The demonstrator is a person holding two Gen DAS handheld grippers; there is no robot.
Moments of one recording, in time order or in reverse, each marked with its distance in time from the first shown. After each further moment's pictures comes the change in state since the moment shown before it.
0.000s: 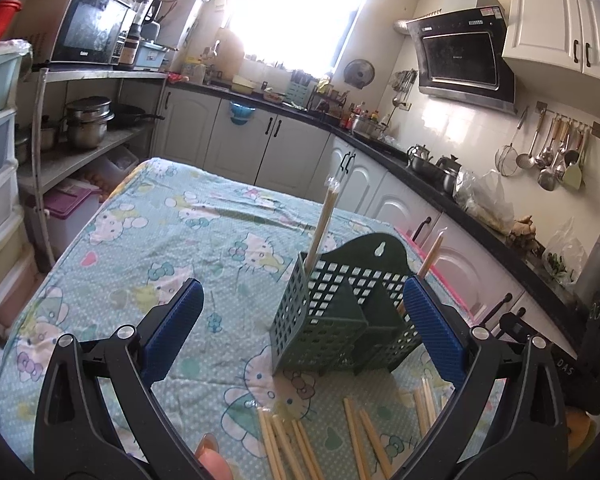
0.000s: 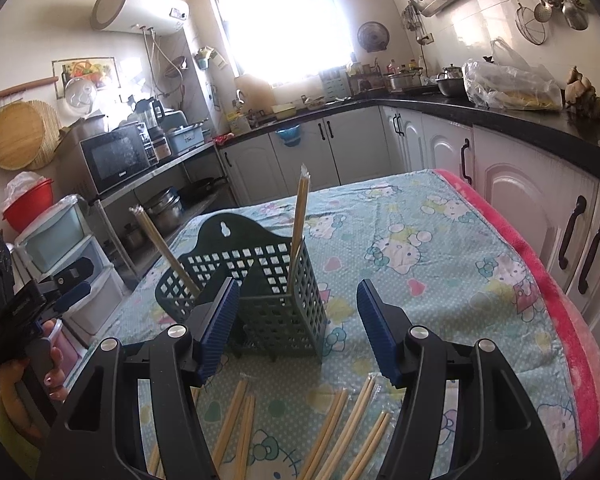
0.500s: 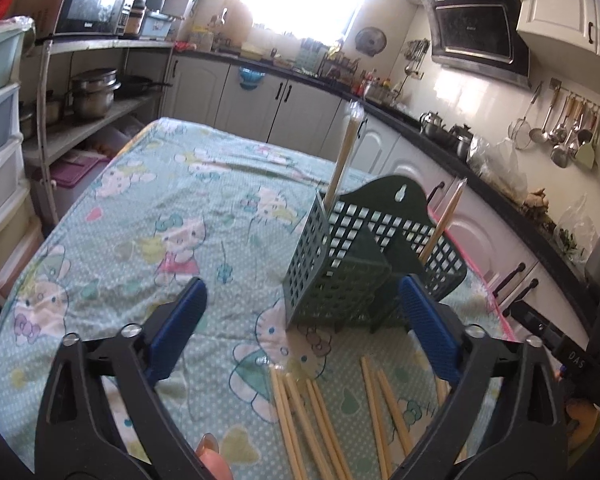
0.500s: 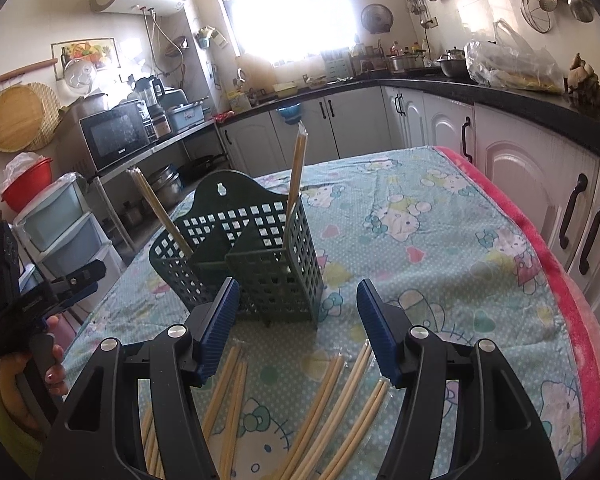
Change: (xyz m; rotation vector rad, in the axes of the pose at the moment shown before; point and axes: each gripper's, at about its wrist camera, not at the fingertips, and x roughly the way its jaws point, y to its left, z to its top) left arm 0.014 0.008 -0.030 -0.008 0.132 0.038; right arm 0.003 -0.003 -0.024 -0.013 0.073 -0.002
